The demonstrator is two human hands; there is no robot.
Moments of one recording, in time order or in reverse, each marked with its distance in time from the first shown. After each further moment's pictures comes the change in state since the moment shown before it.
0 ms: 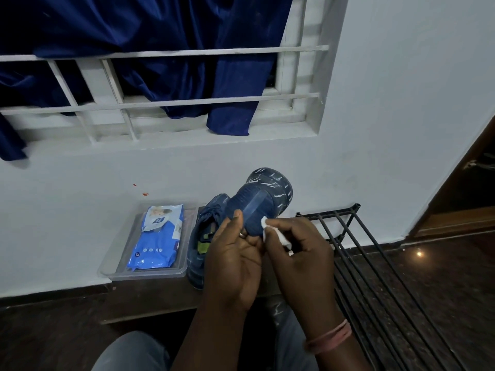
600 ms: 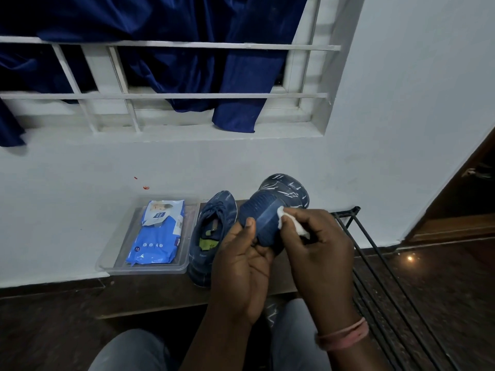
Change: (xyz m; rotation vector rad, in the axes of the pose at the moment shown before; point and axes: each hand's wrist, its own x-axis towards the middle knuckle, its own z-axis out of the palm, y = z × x) left_hand -0.019 0.003 0.002 -0.070 -0.108 -0.024; right_hand 0.011 -0.013 -0.006 -0.175 0.058 -0.077
